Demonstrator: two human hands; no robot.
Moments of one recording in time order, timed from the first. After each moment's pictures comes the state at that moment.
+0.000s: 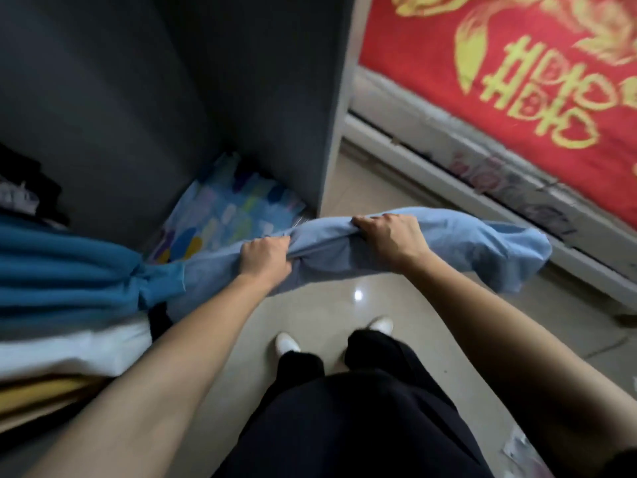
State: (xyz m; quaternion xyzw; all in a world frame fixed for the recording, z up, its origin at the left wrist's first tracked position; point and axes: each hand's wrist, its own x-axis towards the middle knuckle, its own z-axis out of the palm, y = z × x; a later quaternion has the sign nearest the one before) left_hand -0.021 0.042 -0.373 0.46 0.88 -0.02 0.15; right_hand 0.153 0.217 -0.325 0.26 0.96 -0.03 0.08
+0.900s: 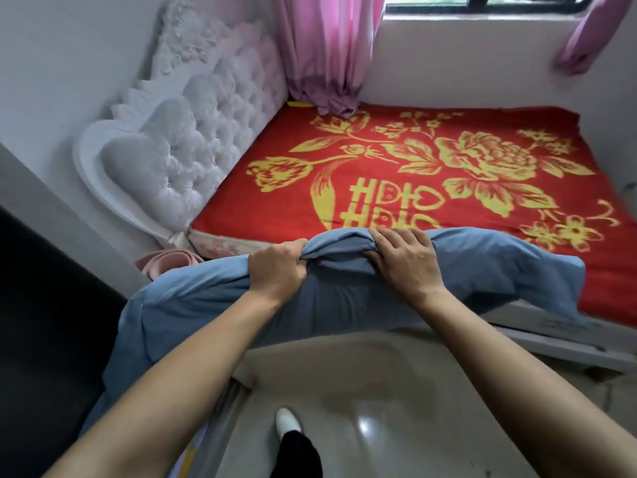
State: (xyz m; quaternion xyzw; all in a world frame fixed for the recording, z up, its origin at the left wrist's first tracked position) left_hand 0.156 0.451 -0.180 0.63 0.76 0.15 -0.10; right_hand 0.384 0.548 -0.210 0.39 0.86 0.15 -0.28
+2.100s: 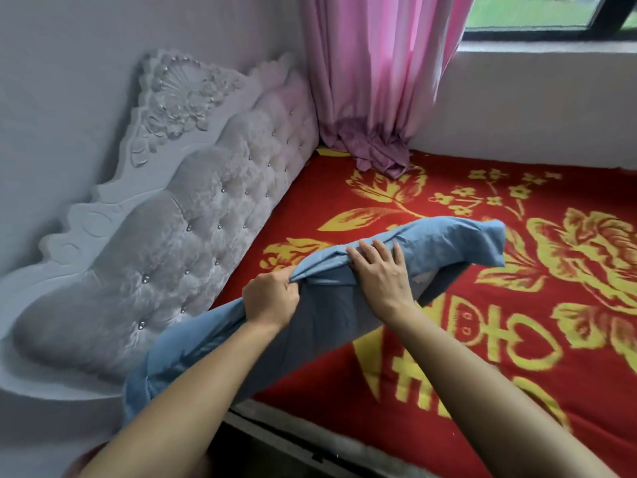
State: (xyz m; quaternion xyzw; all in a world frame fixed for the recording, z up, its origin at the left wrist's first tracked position) left_hand -0.158 0.986 -0.208 0.50 0.85 0.19 -0.04; right_hand 0.023 1.101 -0.232 0.41 0.90 0.01 -0.15
